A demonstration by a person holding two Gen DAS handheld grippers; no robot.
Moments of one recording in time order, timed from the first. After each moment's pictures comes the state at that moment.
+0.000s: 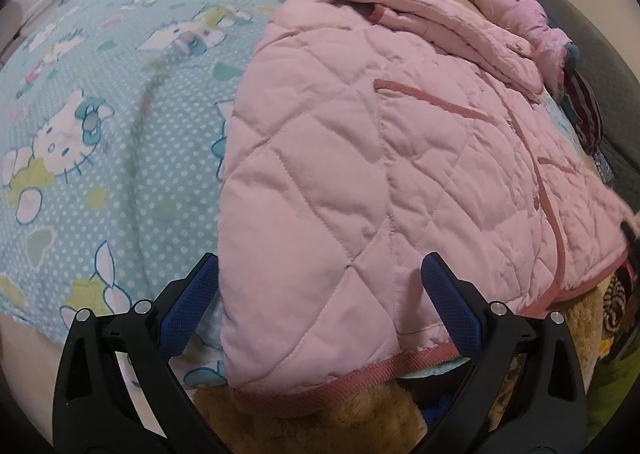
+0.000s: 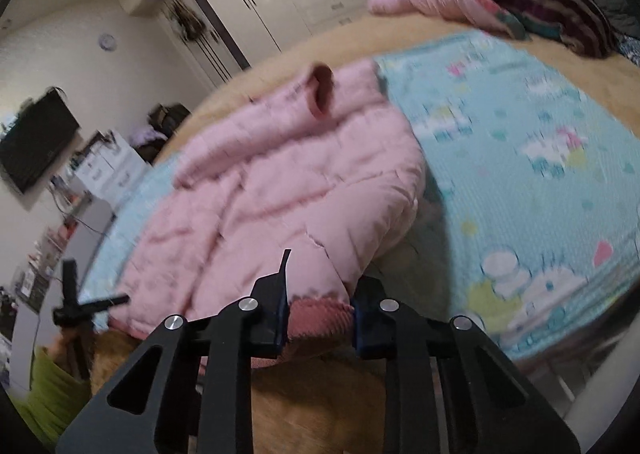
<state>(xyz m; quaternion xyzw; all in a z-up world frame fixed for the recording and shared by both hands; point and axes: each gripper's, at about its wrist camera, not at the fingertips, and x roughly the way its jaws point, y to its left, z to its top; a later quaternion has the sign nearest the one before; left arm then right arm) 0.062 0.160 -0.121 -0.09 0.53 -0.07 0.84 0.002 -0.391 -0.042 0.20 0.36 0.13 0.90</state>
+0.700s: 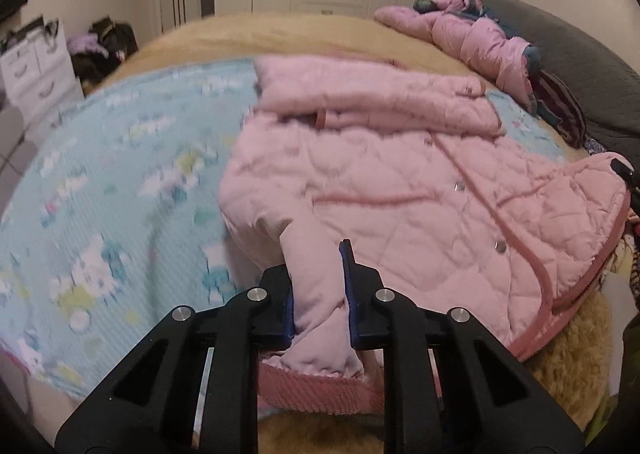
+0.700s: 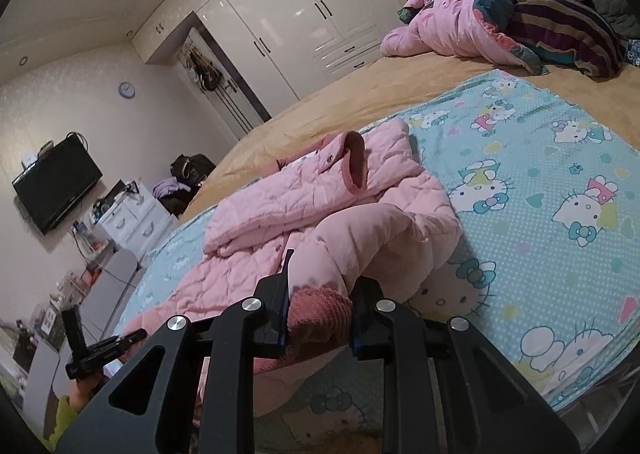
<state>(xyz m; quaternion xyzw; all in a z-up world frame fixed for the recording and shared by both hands) 0.065 0.121 -0.044 -0.01 0.39 -0.08 0.92 0.037 -0.388 -0.005 0.24 0.29 0.14 0.92</state>
